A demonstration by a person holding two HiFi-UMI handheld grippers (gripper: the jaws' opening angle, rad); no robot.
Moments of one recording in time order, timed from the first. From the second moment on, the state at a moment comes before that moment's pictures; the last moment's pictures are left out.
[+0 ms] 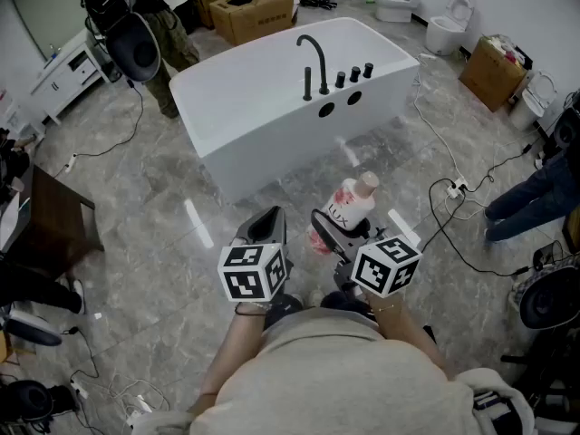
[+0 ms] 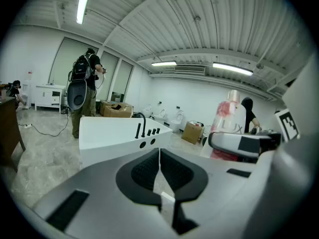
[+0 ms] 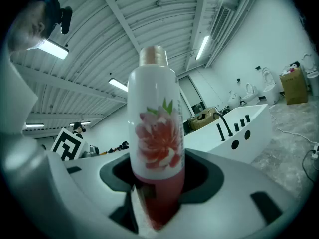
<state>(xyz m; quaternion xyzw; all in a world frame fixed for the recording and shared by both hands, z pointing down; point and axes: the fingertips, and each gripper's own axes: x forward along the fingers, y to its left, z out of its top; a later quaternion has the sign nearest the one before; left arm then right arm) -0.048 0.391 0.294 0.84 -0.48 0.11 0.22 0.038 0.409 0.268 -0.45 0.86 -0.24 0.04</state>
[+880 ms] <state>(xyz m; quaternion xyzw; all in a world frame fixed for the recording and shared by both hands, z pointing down) -0.024 0.374 0.308 0.85 -0.47 0.12 0.22 0.055 0.391 0.283 -0.44 0.86 -0.25 0.02</state>
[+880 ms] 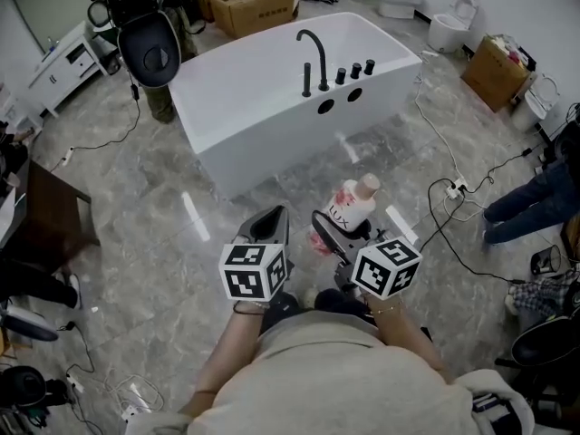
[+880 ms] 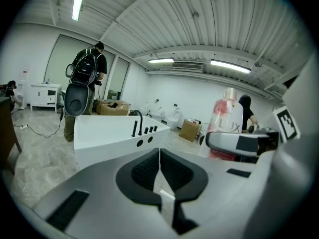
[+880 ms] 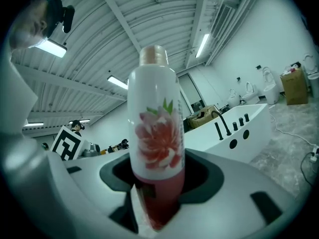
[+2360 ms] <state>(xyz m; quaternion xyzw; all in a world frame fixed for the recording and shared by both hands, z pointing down) -0.002 0.063 0.344 0.85 -0.45 0.12 0.26 0.079 0.084 0.316 -0.46 0.85 -0.26 0.02</state>
